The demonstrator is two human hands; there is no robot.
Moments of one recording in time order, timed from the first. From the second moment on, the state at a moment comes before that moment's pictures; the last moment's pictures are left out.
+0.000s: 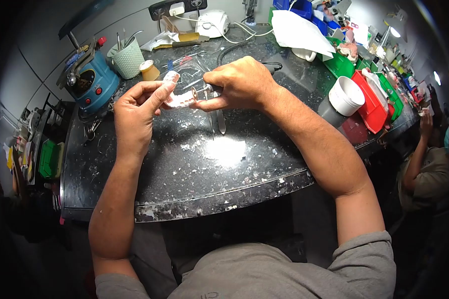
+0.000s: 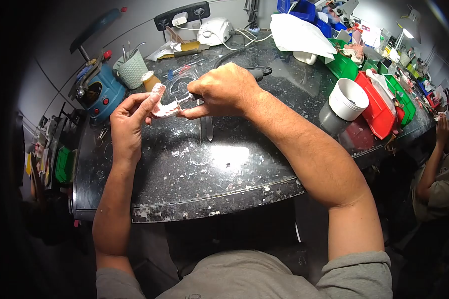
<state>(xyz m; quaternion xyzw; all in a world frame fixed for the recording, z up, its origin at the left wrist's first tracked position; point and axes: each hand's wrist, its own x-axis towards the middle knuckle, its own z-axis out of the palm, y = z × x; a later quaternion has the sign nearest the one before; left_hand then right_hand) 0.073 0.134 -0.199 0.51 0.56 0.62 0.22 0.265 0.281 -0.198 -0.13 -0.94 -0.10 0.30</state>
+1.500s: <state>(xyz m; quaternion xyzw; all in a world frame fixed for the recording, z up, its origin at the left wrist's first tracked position) 0.060 0.139 -0.209 0.37 0.60 0.51 0.50 0.263 0.271 -0.197 0.04 -0.91 -0.04 0.40</state>
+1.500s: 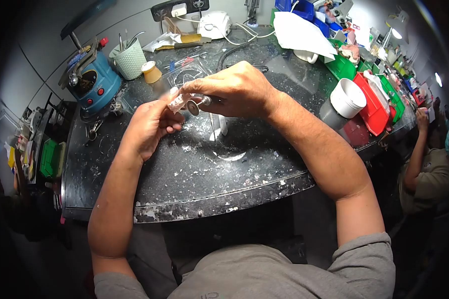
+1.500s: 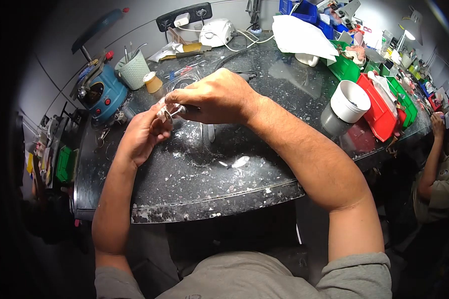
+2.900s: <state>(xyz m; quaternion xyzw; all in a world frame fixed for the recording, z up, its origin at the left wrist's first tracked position) 0.086 0.127 -0.193 0.72 0.50 0.45 -0.16 0.270 0.285 -0.197 -0.08 -0.90 -0.13 0.42</state>
